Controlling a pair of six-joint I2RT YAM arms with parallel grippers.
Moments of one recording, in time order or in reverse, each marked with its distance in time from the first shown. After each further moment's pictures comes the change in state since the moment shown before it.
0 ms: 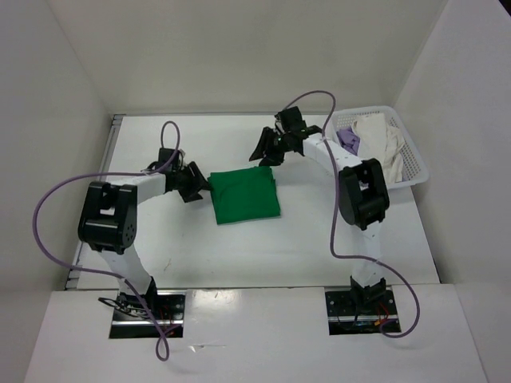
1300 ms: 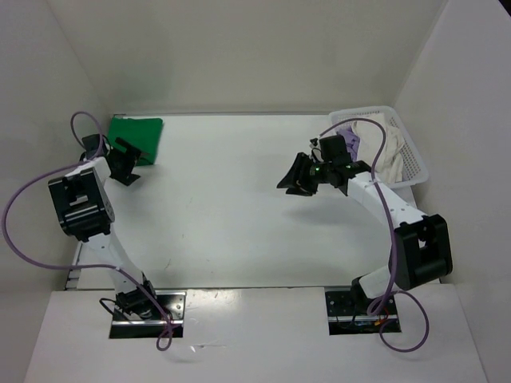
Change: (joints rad) left arm 0.529 0.277 0.378 -0.004 0.047 -0.068; right arm -0.092 -0.696 -0.667 0.039 -0.103 0.029
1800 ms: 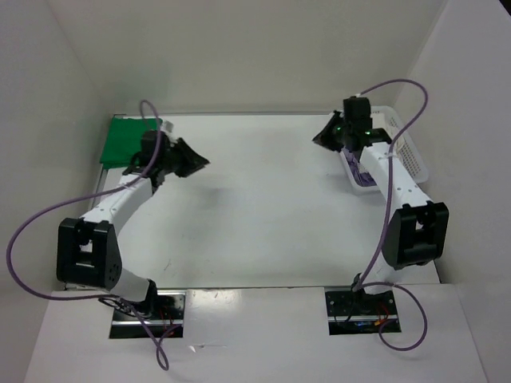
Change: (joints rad) left arm -0.461 -0.549 -0.339 0.046 -0.047 -0.013; right arm -0.123 0.132 0.356 -0.078 0.371 -0.005
